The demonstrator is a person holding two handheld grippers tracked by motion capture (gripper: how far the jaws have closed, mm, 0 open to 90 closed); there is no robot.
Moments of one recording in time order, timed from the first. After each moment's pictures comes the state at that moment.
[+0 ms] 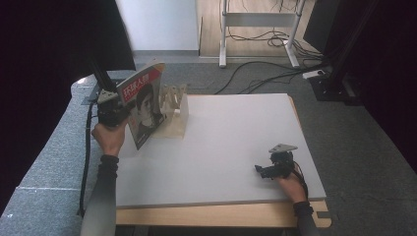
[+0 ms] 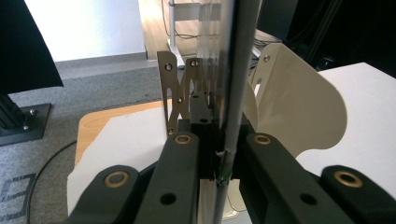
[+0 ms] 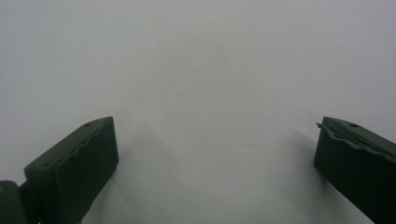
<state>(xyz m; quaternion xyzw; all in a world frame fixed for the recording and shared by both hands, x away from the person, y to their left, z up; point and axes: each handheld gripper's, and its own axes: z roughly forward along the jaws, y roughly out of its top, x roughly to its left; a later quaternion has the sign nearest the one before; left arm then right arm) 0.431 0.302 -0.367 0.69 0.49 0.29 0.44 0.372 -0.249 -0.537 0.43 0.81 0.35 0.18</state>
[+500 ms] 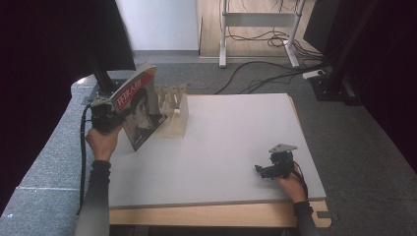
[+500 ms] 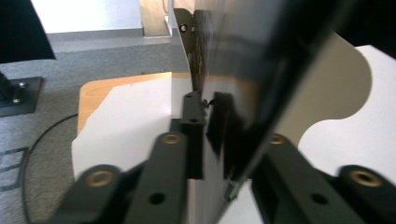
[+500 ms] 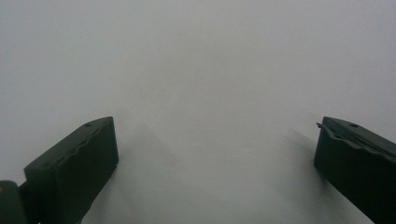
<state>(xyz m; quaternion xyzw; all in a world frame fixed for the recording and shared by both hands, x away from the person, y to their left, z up) 0.429 0.326 -0.378 0.70 0.51 0.25 0.43 0.373 -0.249 -0.536 0.43 0.81 0.35 0.18</state>
